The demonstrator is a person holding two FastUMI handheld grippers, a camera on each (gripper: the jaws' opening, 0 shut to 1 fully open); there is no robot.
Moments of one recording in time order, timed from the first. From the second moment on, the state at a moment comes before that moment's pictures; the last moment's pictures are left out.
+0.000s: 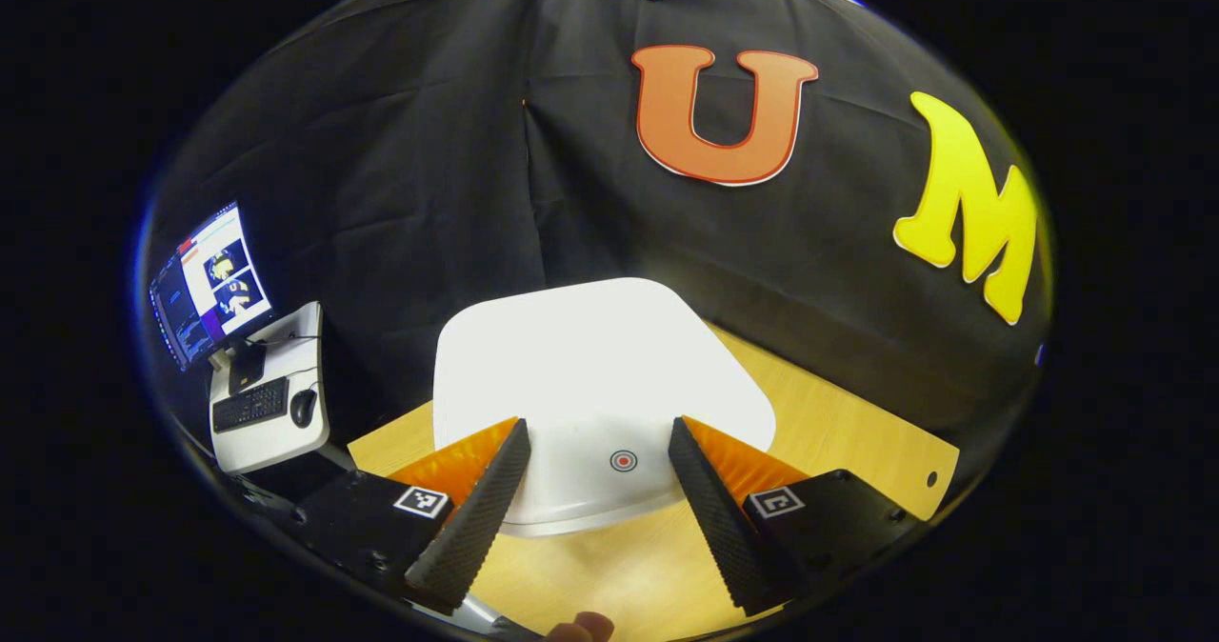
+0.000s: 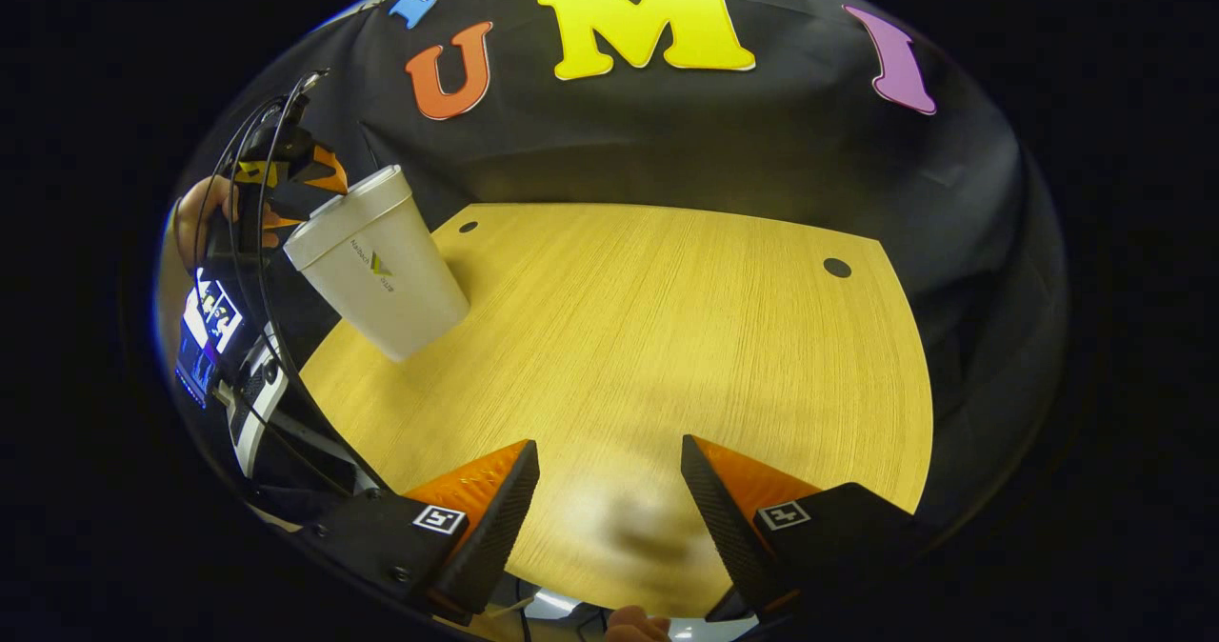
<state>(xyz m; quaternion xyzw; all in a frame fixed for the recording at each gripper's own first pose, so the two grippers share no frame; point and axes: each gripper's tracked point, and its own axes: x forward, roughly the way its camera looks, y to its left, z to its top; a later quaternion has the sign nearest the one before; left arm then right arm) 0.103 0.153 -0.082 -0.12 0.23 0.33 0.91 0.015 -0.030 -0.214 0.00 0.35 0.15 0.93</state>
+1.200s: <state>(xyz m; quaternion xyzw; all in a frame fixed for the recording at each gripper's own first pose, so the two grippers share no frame) 0.083 0.102 -0.002 -0.06 0.09 0.20 0.97 0.052 0.025 -0.085 0.01 0.18 0.16 0.97</state>
